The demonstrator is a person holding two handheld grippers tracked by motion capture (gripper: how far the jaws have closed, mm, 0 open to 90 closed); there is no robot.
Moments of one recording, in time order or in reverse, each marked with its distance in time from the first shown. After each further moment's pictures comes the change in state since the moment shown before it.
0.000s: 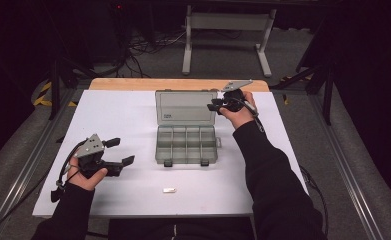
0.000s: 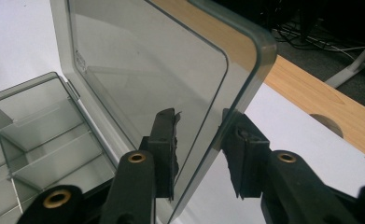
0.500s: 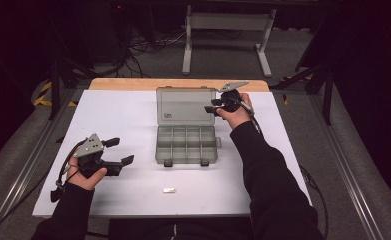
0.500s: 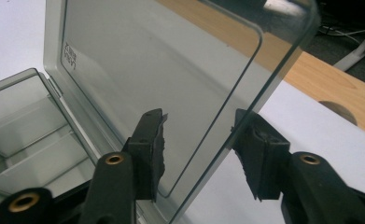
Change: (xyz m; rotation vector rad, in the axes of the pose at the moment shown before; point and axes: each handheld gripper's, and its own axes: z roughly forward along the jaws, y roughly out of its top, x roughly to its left) left arm 0.002 -0.001 0.000 -0.001 0.005 0.002; right arm -0.006 -0.008 0.019 0.030 0.003 0.051
